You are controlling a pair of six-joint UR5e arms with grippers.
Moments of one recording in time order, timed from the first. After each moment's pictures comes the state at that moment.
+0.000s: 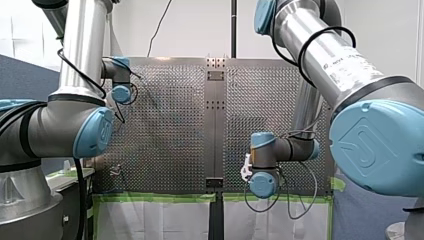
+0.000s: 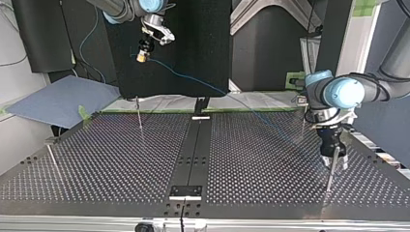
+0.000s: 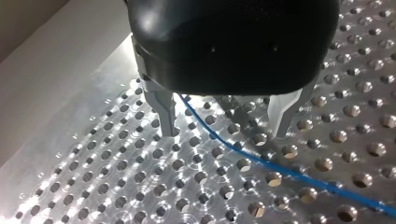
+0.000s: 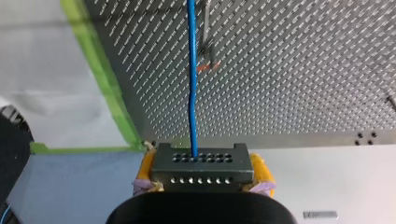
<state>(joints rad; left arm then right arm) 0.16 -1.79 -1.82 -2.45 -1.68 -2.21 2.23 -0.81 2.11 -1.16 2.23 1.77</state>
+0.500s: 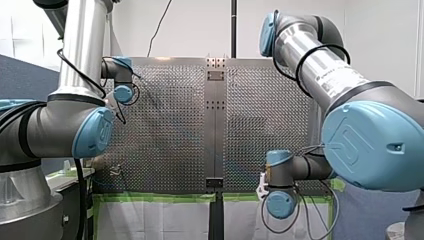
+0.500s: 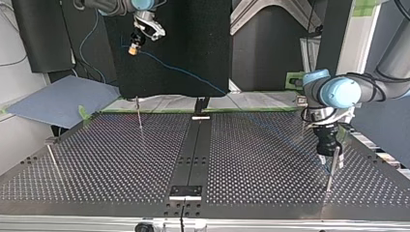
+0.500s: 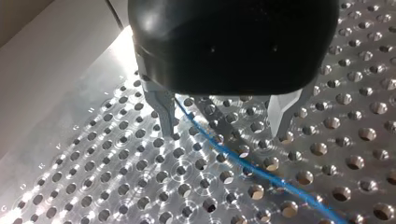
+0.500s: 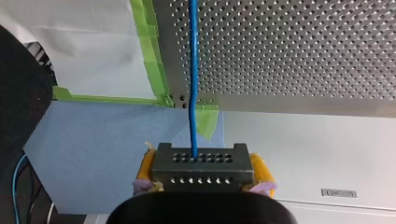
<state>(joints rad) 0.14 -1.79 -1.82 -2.46 -1.70 -2.18 2.11 -0.68 2.16 -1.29 2.16 1.71</state>
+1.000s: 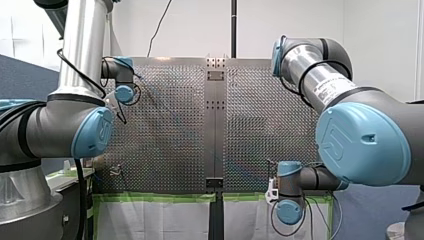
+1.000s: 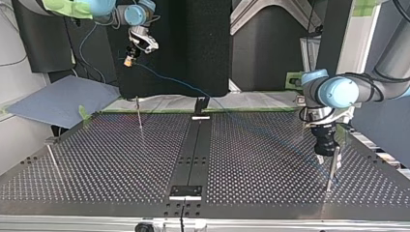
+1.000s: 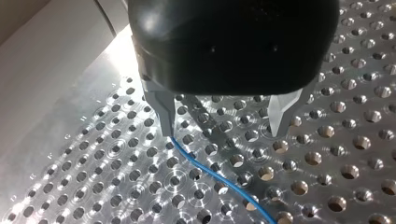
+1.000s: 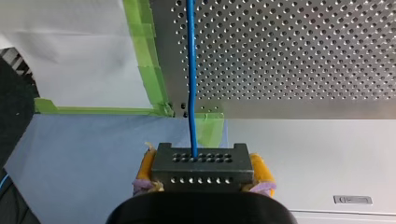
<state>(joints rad) 0.13 -1.79 -1.82 -2.46 -1.70 -2.16 1.97 -0.55 2.02 -1.34 2.02 1.69</state>
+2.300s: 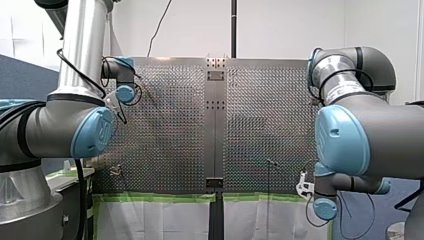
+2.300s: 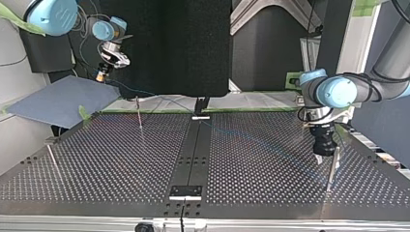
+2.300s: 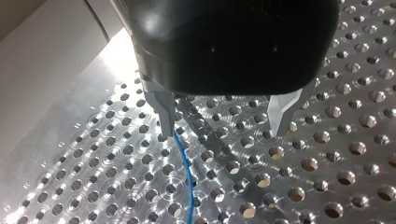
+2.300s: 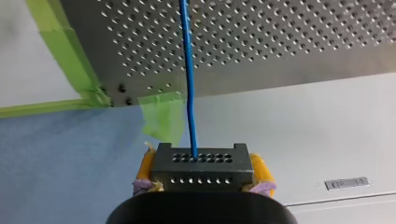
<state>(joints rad) 0.12 -1.79 -1.82 -2.46 -1.71 -2.14 1.63 -0.50 1.89 -1.42 1.68 1.71</state>
